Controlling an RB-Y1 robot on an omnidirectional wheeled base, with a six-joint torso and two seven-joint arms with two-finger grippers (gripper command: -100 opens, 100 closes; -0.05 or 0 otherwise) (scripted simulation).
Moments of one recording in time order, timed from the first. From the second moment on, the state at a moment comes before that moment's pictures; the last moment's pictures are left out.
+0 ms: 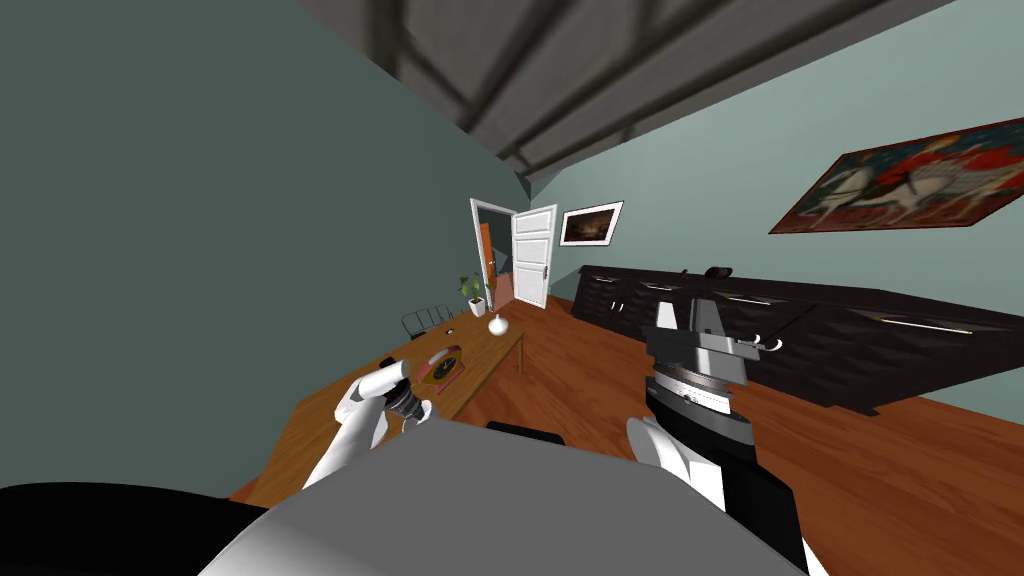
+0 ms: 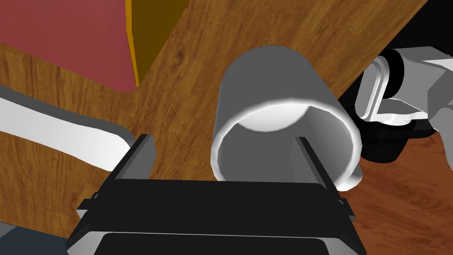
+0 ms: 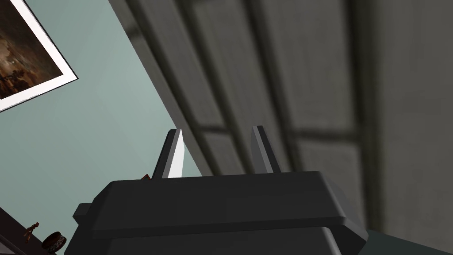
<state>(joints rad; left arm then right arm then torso) 0.01 0.34 0.66 -1.33 0.24 1.57 0.78 0.51 0.04 -0.05 -2.37 -0.11 -0.59 -0.01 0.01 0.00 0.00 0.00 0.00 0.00</state>
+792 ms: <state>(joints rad) 0.01 0.33 0.65 -1.29 0.23 1.52 0.79 0.51 0.04 -0.05 -2.37 -0.11 -0.59 -0.01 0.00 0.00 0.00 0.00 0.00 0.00</state>
